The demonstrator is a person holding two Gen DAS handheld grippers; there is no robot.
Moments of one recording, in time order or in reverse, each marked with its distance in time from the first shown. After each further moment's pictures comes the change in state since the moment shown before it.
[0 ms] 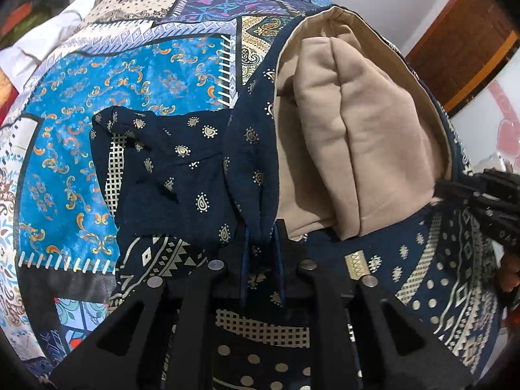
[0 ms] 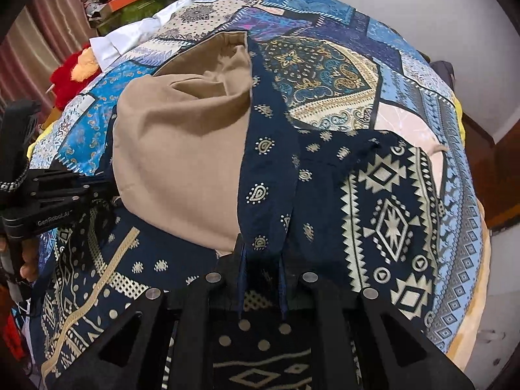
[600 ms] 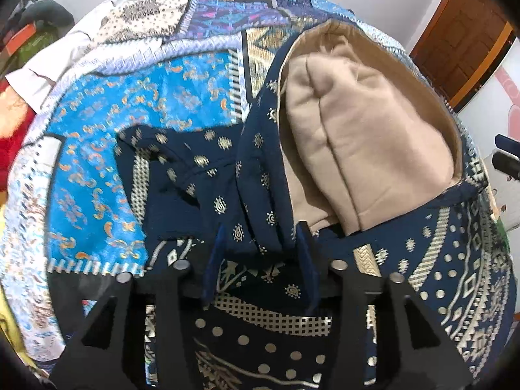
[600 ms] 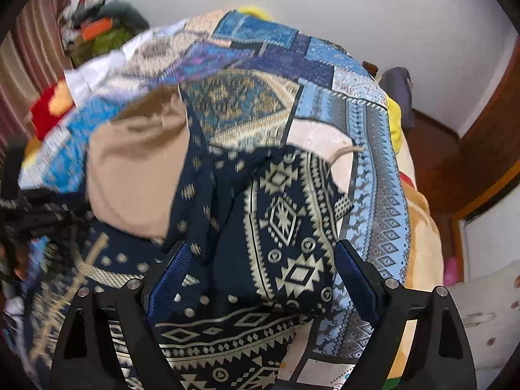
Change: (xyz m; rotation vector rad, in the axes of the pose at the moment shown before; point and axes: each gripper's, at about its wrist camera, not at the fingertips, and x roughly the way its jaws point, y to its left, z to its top) left arm -0.024 -0.009 0.003 0.039 -0.024 0.082; right arm -0.069 -0.057 -0.018 0.110 -0.128 -0.100
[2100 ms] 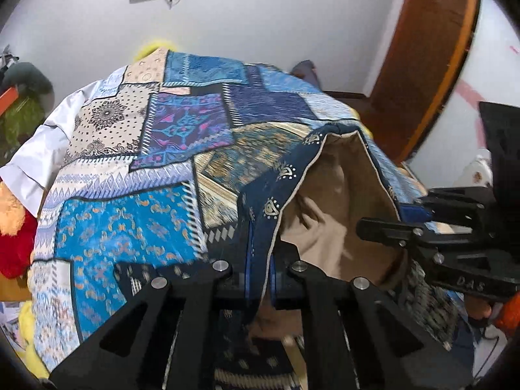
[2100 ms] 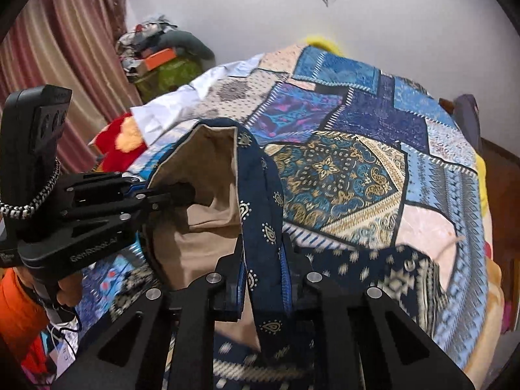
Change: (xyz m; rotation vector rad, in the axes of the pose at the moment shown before) left arm -0.077 -0.053 0.073 0.140 -0.244 -0.092; right arm 0.007 0.076 0.074 -0.071 -0.119 0.321
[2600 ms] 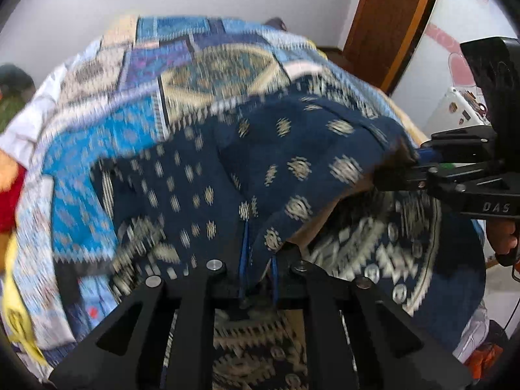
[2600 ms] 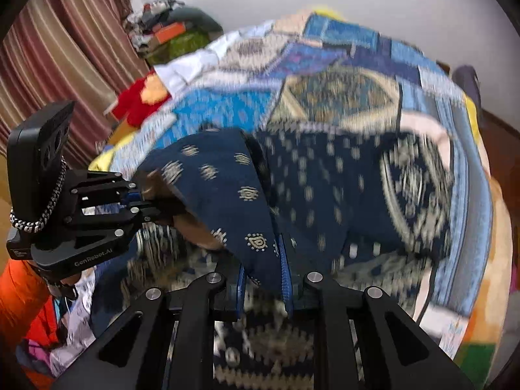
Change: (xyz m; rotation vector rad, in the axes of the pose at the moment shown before) left arm -0.028 -0.043 -0.133 0.086 0.176 -0.052; right arm -0.051 0.028 -0.121 0.027 0.136 0.024
